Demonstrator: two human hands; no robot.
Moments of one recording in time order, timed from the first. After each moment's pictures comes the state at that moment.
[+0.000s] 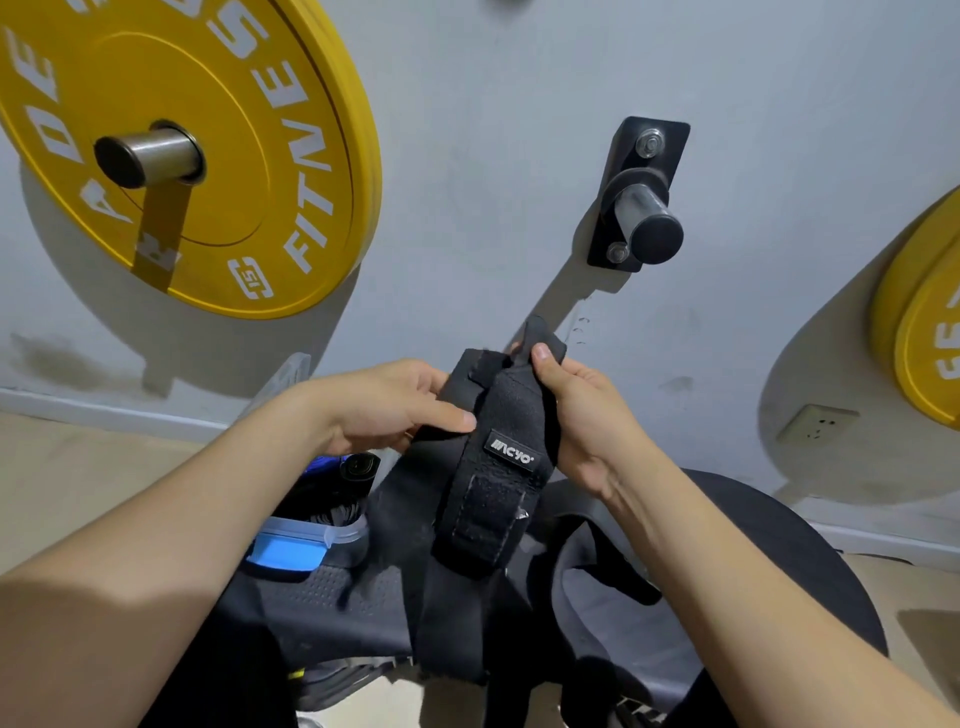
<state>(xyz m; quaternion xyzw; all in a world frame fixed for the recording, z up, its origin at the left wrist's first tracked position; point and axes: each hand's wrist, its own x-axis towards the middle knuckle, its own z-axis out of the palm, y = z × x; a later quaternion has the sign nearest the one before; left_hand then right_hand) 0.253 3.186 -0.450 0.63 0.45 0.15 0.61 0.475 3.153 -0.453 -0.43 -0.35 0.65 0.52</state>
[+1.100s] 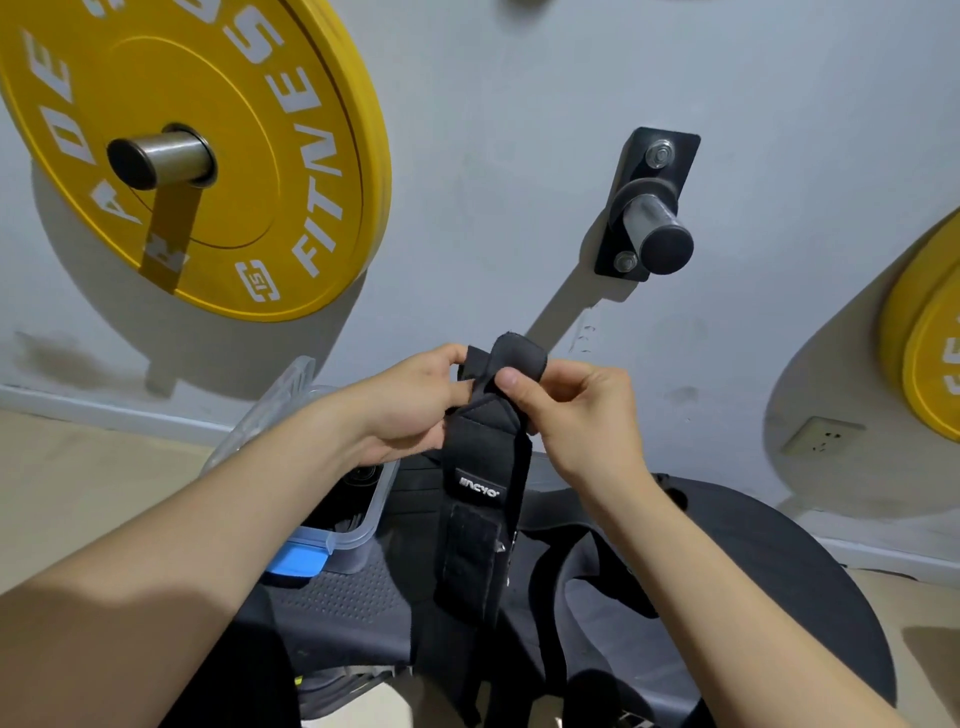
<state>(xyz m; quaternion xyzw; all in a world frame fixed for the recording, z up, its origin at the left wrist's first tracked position) 0.283 3.176 -0.444 0.48 0.40 0.35 0.70 0.468 3.138 -0.451 -0.52 -0.58 0.33 0.52</state>
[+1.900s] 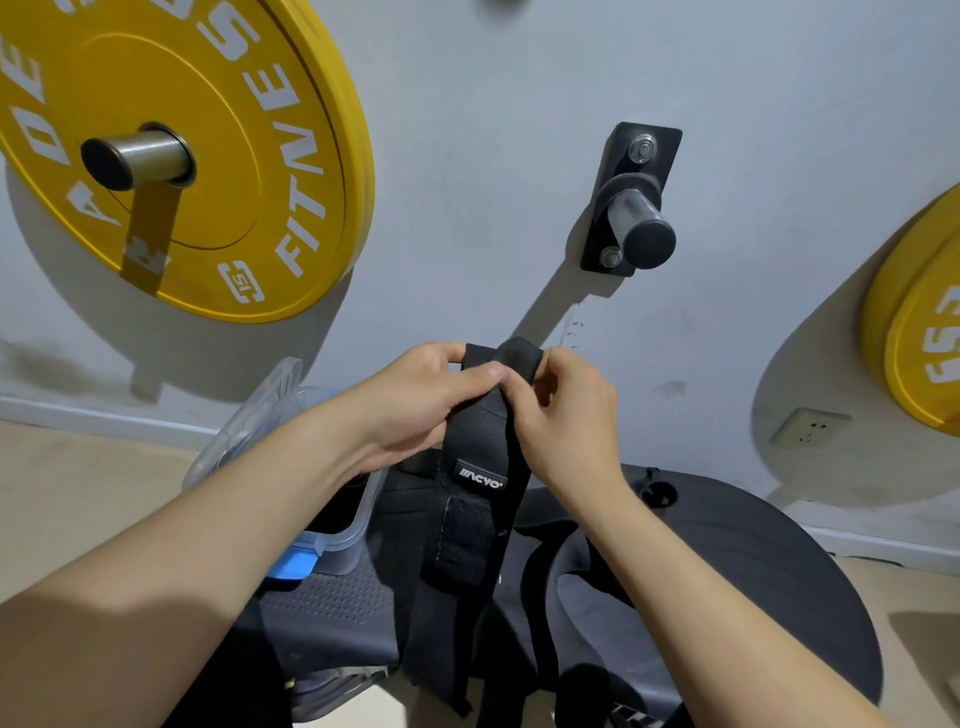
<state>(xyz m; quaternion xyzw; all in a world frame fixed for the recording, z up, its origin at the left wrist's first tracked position) 0.298 3.162 -0.436 0.51 0.38 0.37 0.67 0.466 3.143 -0.459 -0.63 -0.62 0.10 0.46</state>
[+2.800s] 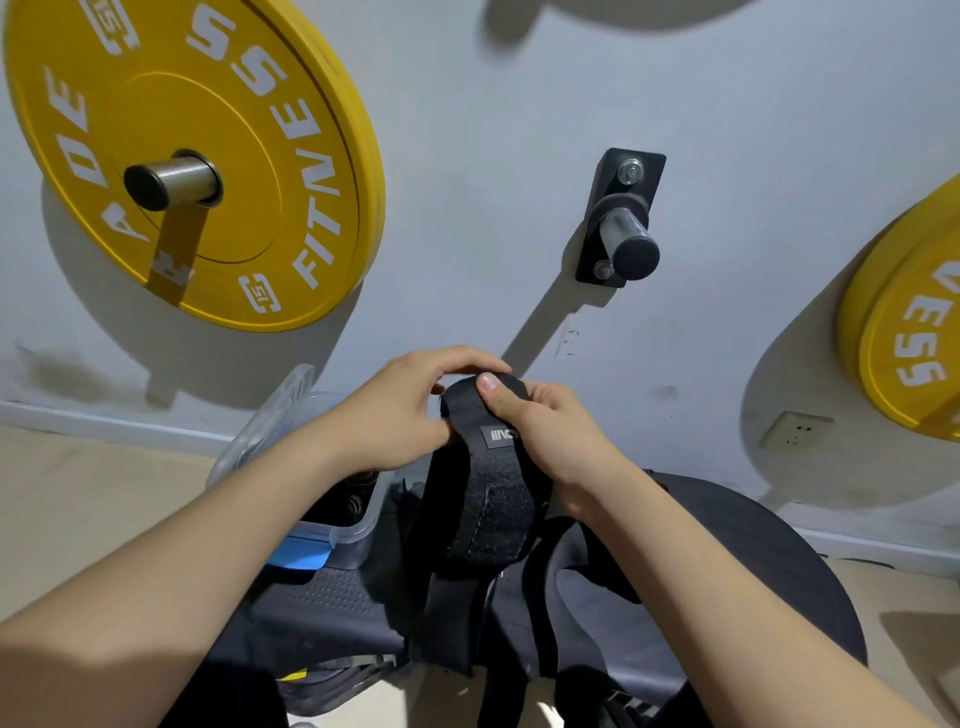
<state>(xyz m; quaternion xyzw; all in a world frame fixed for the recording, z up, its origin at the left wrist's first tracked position) 0.264 3.141 -0.426 0.84 0.36 0.32 0.26 0.452 3.102 -0.424 -0.50 -0.48 0.58 0.43</state>
